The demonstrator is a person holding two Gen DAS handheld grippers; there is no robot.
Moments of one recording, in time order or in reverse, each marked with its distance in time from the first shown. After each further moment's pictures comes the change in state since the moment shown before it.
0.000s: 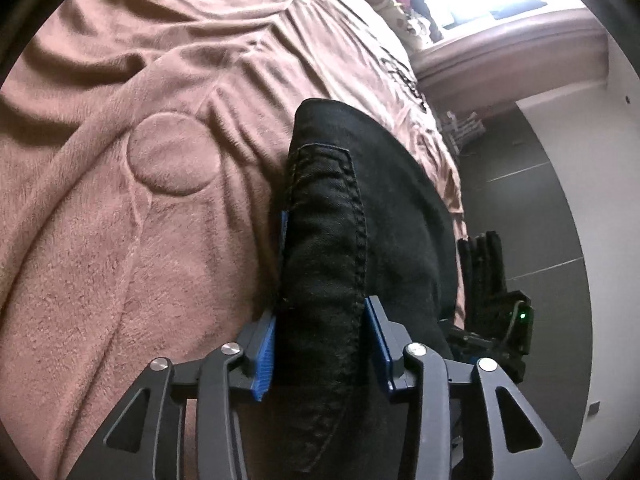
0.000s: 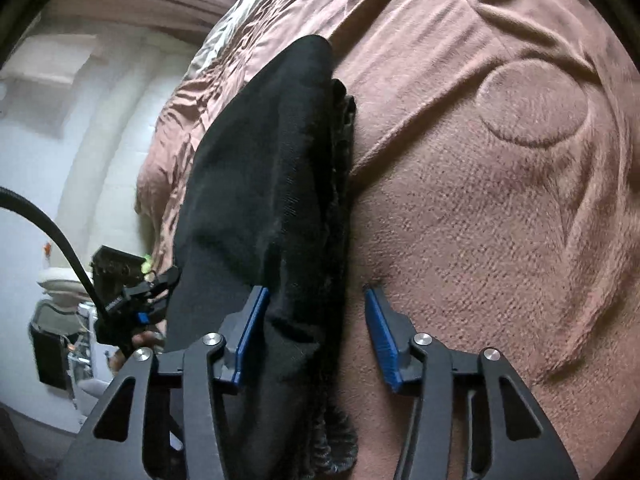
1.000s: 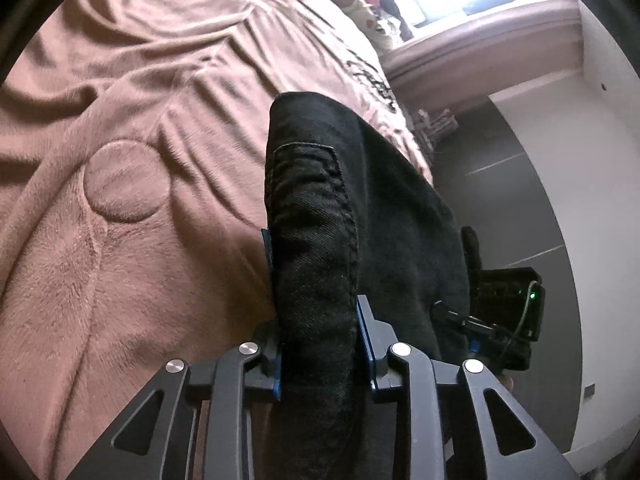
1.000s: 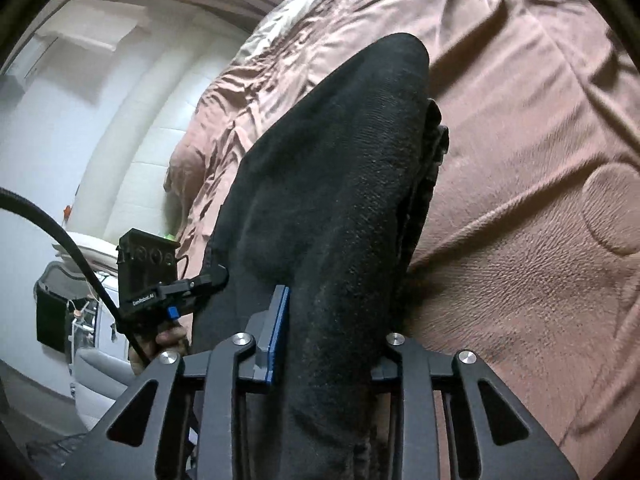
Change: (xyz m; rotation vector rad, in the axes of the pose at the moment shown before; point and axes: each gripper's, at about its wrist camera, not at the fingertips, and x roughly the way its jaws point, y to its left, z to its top) left arm -0.013 -0.023 0.001 0.080 -0.023 -0.088; right arm 0.010 0.023 0.022 -0.171 -0.007 0.051
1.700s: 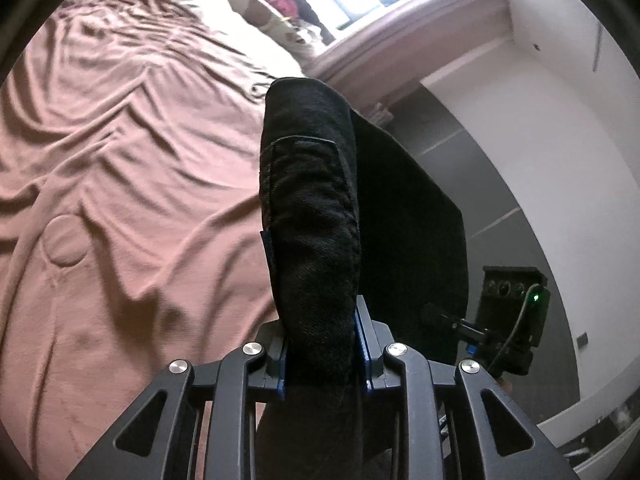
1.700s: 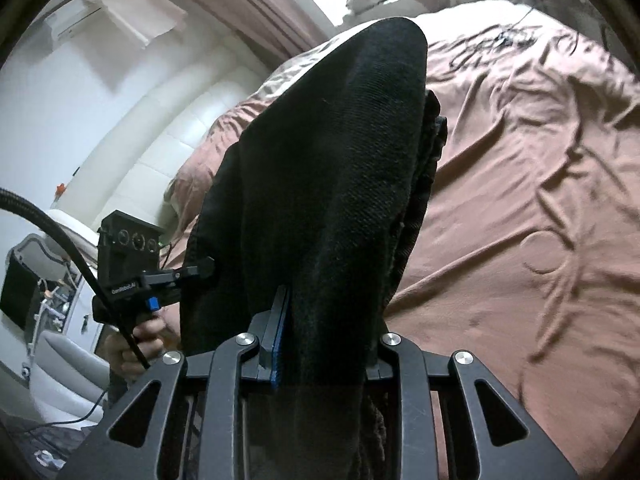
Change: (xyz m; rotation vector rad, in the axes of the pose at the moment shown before) left arm -0.044 -0.107 -0.012 0.204 -0.035 -0.126; right arm -0.068 0.109 -0.068 -0.174 -0.185 -0.159
